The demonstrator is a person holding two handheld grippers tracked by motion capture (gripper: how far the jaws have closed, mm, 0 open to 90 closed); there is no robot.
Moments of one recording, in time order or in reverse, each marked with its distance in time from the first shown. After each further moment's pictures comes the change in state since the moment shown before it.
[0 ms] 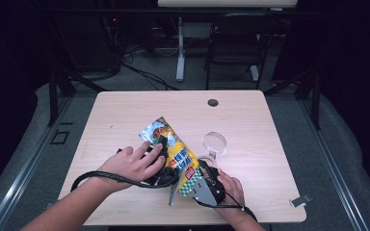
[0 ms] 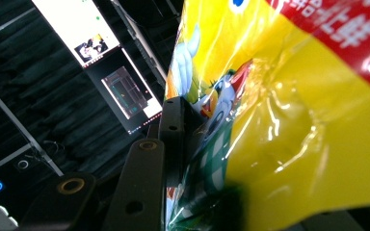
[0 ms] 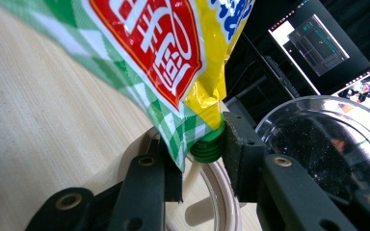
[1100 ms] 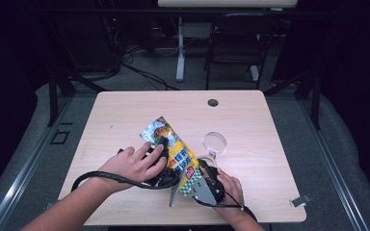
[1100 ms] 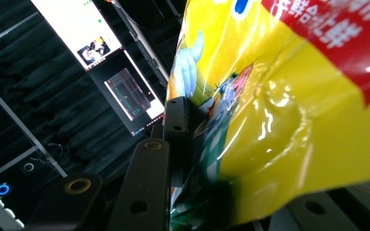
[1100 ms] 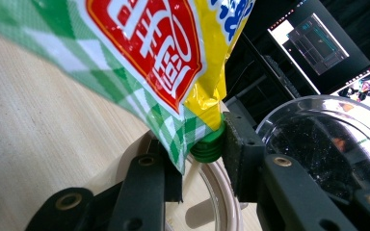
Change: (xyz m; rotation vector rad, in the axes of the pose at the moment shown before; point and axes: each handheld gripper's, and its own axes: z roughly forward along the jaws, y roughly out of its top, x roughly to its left) left arm 0.001 0.002 -0.002 -0.016 0.017 0.006; right arm 0.000 0.000 0.003 -0.004 0.003 0.011
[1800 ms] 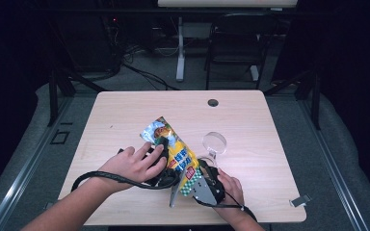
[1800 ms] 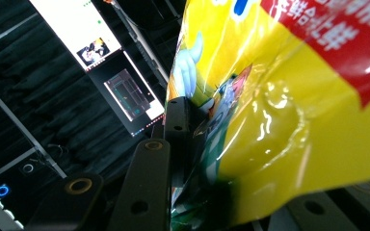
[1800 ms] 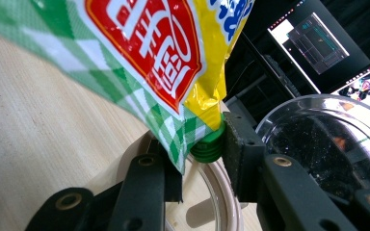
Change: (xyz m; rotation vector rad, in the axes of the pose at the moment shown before) left arm 0.001 0.001 -0.001 0.016 -0.004 0.026; right arm 0.000 0.000 -0.001 0.001 -0.001 0.006
